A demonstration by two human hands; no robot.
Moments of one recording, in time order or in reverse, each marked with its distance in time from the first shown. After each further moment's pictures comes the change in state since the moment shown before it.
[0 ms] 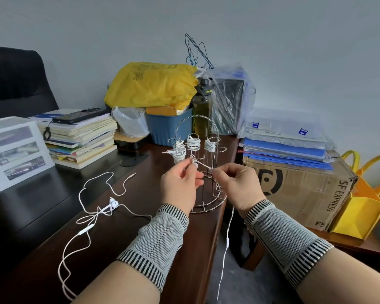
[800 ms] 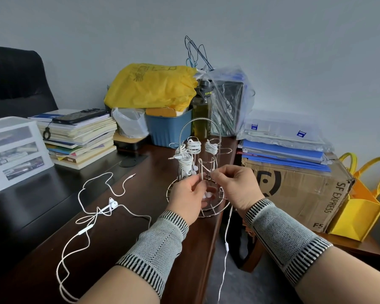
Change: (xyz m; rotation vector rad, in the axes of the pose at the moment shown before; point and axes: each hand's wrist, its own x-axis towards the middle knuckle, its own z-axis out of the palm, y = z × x) left_hand -0.010 -0.014 -0.006 0.201 -0.305 -0.083; right_hand 0.000 -0.005 -0.002 0.015 -0.051 0.026
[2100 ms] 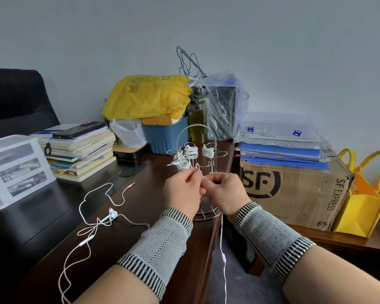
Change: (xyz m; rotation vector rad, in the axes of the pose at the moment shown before) left_hand 0.006 0.025 0.014 0.041 0.307 0.020; right_hand -0.004 0.000 0.008 0.190 -0.120 0.084
